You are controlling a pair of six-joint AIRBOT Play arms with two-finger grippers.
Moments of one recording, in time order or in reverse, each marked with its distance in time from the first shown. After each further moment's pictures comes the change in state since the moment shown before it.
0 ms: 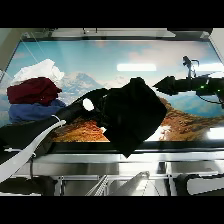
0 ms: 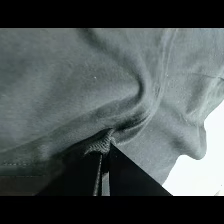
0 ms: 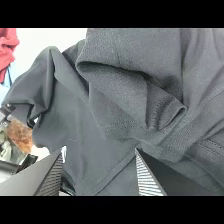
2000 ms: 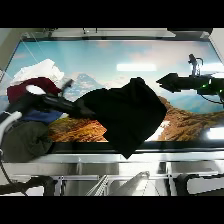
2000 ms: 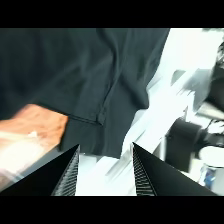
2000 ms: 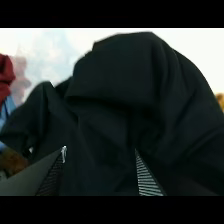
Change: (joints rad) left arm 0.447 0.159 -0.107 -0.191 -0.383 0.354; right arm -0.018 0.002 0.000 0.030 -0.080 0.008
